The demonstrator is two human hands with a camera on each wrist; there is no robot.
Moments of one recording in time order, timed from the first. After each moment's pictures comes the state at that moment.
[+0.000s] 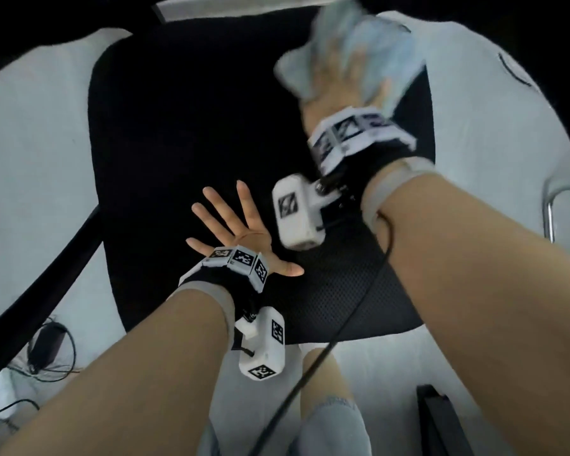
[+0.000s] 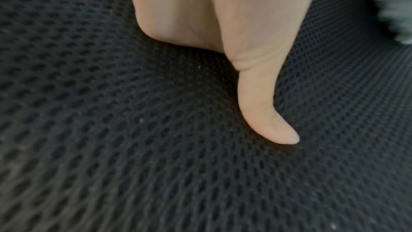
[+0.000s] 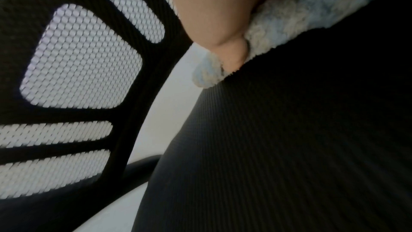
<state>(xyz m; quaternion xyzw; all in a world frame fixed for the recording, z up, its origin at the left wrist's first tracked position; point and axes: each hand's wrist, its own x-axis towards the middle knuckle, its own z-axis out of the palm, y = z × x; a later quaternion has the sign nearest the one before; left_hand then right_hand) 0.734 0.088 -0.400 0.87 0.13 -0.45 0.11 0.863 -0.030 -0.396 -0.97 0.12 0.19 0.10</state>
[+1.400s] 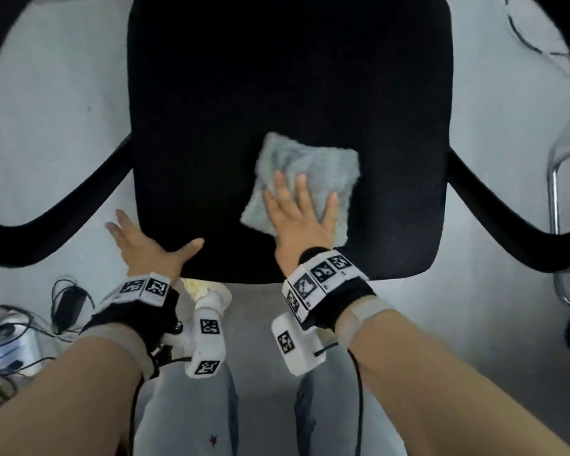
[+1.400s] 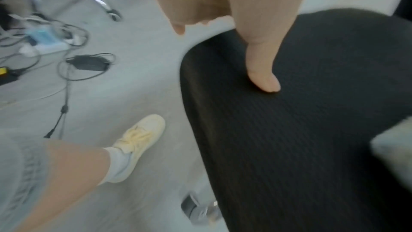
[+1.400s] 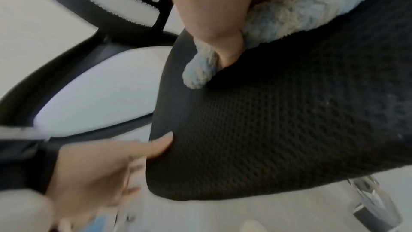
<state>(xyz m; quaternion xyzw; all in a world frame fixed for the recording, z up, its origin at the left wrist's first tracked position) 0.651 0.247 -0.380 0.86 0.35 -0.26 0.26 0.648 0.050 -0.372 -0.93 -0.02 0.34 0.14</state>
